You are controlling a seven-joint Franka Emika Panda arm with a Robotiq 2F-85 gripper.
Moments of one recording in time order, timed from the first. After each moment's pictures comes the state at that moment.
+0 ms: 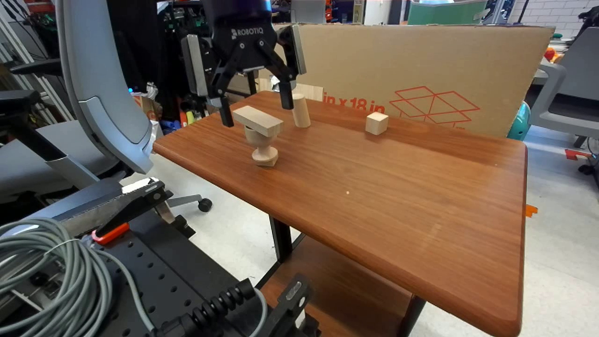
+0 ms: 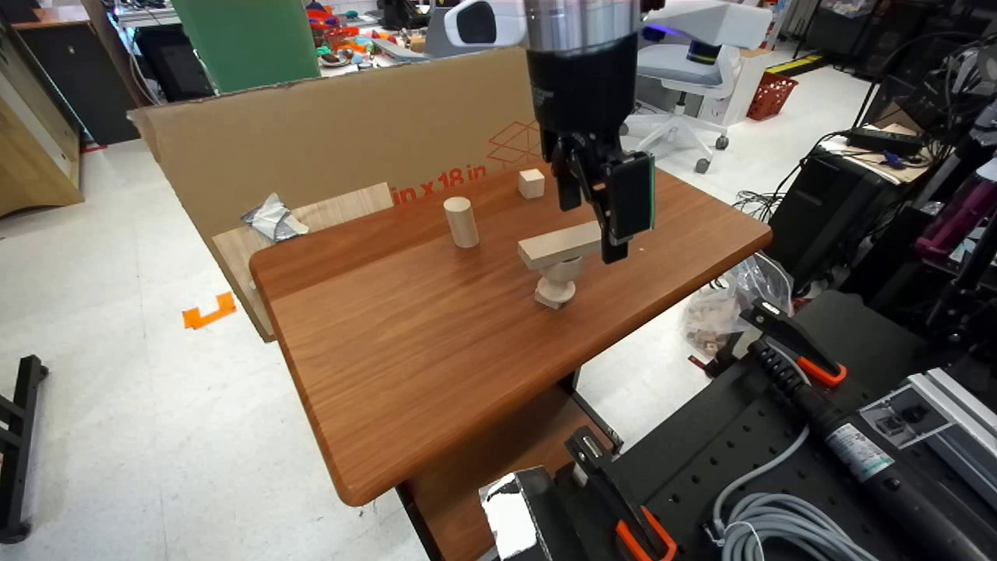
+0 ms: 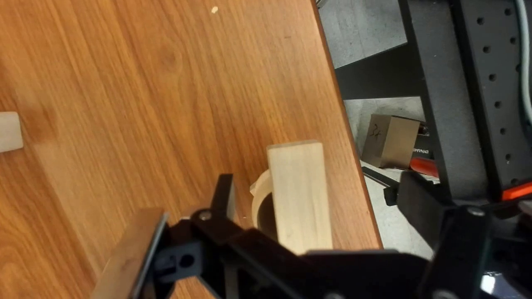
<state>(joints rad) 0.11 0.21 0.02 -2.34 -0.27 2.42 -0.98</state>
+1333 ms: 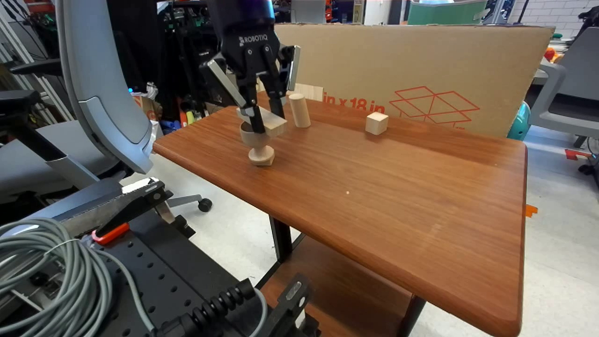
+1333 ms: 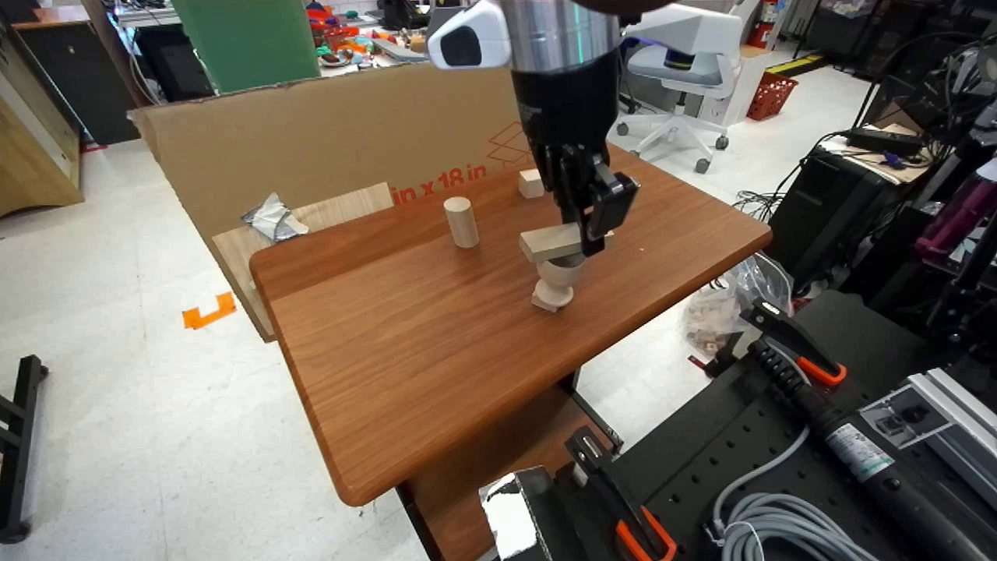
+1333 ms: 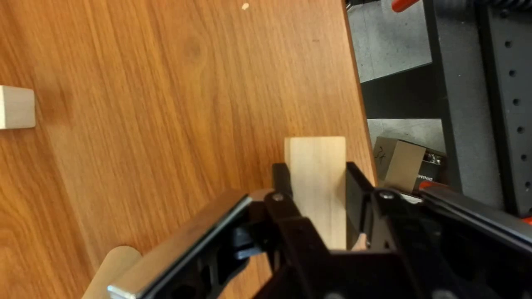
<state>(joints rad) 0.11 0.26 0.03 -2.30 -0.36 2.42 -0.98</state>
